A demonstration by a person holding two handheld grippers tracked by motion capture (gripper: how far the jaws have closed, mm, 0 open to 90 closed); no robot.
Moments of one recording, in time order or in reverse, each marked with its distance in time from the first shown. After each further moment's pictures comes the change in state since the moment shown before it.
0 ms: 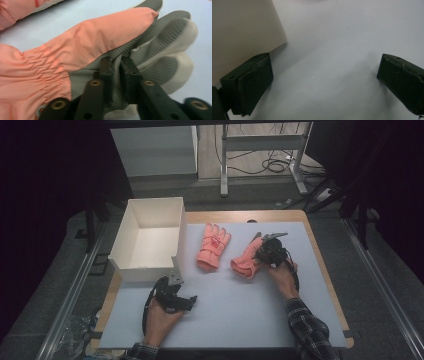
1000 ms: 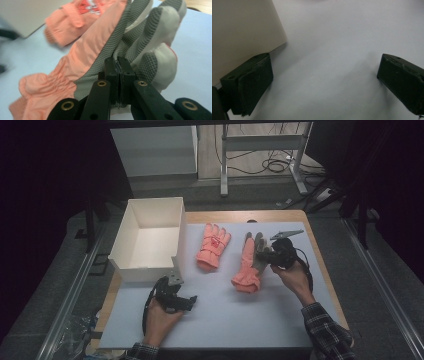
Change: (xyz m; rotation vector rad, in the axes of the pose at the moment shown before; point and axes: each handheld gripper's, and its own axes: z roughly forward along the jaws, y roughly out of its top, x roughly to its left) left arm 0.000 0.000 0.000 0.000 0.000 0.000; right arm 0.002 0.003 -0.067 -0.073 0.303 -0.074
